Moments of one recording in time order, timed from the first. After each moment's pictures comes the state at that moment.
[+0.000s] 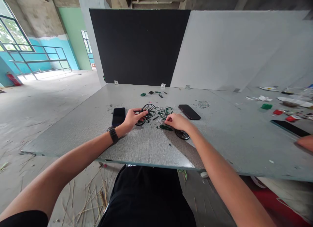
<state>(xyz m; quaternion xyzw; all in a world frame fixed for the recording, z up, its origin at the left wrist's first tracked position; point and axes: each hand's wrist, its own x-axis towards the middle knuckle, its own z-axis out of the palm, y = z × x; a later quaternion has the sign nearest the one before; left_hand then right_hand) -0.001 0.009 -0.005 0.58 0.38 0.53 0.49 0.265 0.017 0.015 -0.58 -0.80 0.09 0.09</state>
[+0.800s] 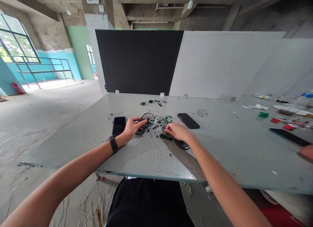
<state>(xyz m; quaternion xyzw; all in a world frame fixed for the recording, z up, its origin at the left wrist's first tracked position) 0.002 0.012 -0.007 0.56 0.38 0.55 0.49 0.270 0.015 0.013 -0.58 -0.81 0.03 0.05</state>
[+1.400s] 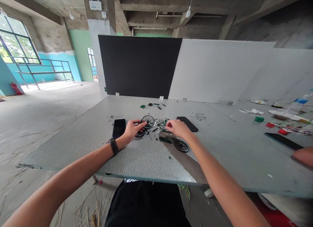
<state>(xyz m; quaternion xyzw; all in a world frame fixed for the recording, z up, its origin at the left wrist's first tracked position) 0.003 0.006 0.000 0.56 0.38 0.55 0.48 0.275 0.024 0.035 -0.60 -0.79 -0.03 0.09</state>
